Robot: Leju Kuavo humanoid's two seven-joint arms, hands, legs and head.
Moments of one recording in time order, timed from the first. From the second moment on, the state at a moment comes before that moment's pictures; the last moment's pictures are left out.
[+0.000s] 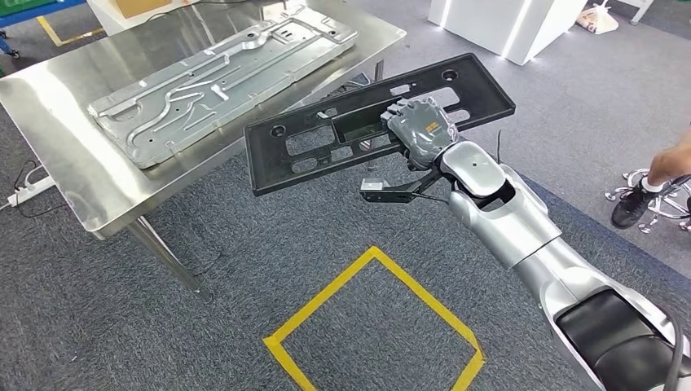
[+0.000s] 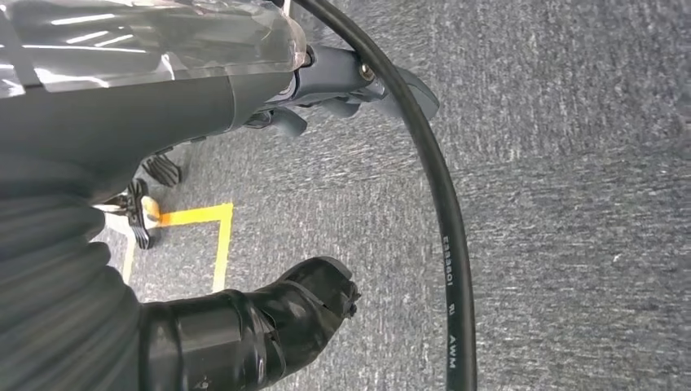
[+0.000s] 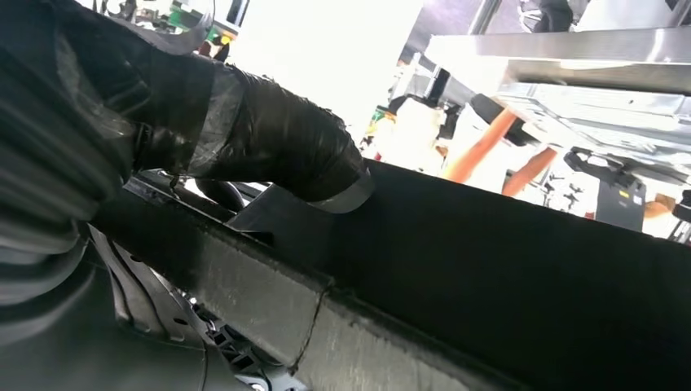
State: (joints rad) left arm -0.03 0.28 -0.51 -0.24 -0.37 0.23 -0.33; right arm -0.84 -0.35 0.63 -0.97 1.05 -0.27 -0.18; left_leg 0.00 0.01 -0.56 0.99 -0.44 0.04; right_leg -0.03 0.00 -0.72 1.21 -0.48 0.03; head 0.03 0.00
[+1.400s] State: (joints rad) left arm -0.04 0.27 -0.47 -0.24 -0.34 0.19 -0.32; right arm -0.87 -0.34 0.65 -0.97 1.04 -0.27 -0.19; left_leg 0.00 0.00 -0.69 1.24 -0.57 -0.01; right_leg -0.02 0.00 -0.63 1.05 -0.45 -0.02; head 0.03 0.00
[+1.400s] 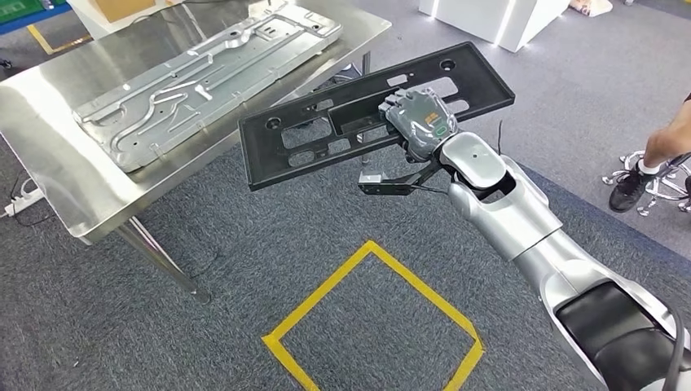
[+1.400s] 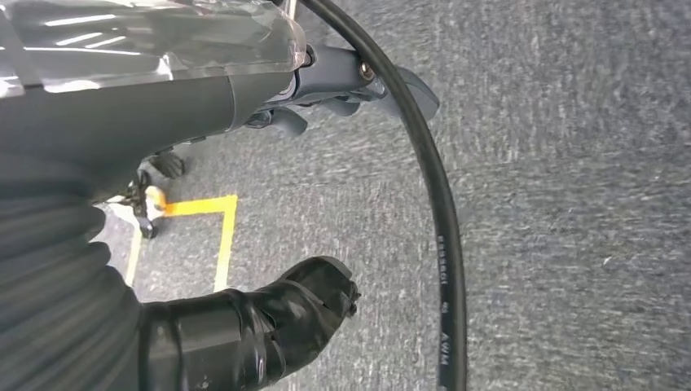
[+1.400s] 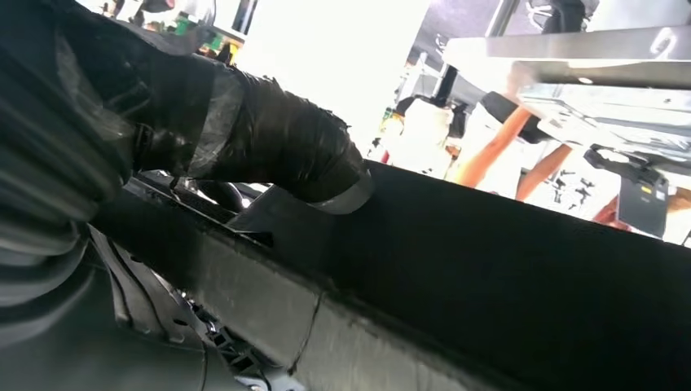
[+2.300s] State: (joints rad) left arm -0.04 0.27 -0.43 -0.24 -0.33 0.17 -0.32; right arm -0.88 -0.34 0.65 -0.95 1.03 -0.27 -0.19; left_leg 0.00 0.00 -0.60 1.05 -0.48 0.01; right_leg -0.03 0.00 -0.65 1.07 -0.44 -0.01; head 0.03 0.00
